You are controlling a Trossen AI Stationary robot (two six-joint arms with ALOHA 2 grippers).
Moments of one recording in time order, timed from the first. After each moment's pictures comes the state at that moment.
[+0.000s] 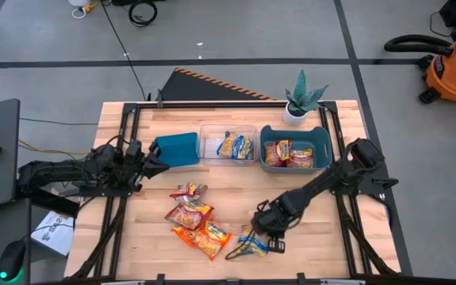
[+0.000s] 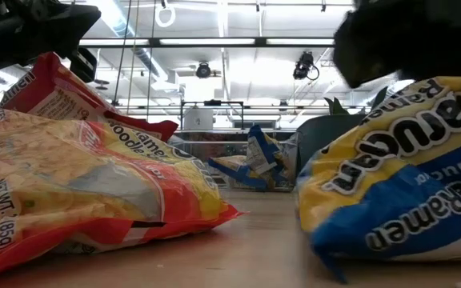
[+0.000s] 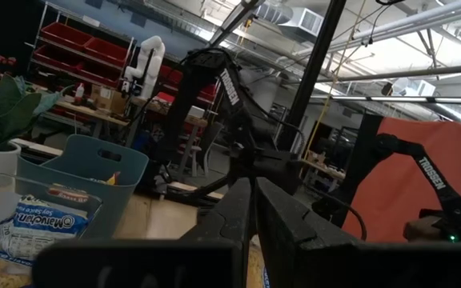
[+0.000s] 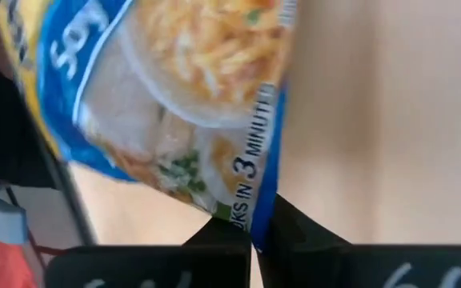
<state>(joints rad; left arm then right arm) 0.12 0.25 0.02 0.53 0.26 -0.43 0.47 1.85 1.18 -0.66 -0.28 0.71</state>
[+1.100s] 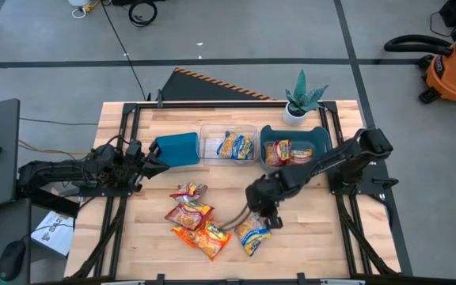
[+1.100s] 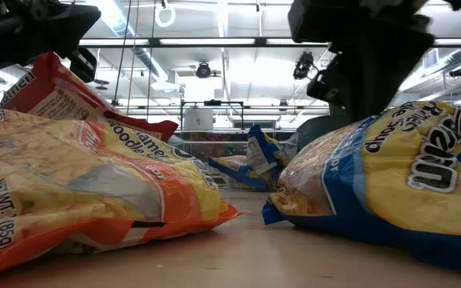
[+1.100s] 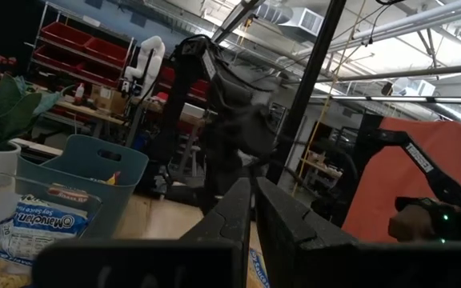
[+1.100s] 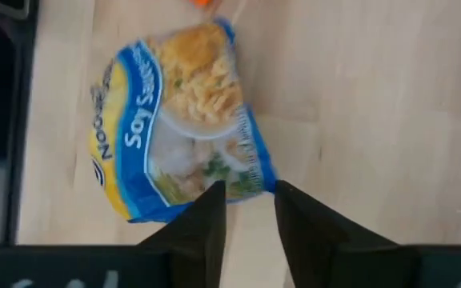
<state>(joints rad) 0.12 0.25 0.02 0.53 0.26 -0.43 0.30 1.71 1.18 -0.67 -0.20 0.21</state>
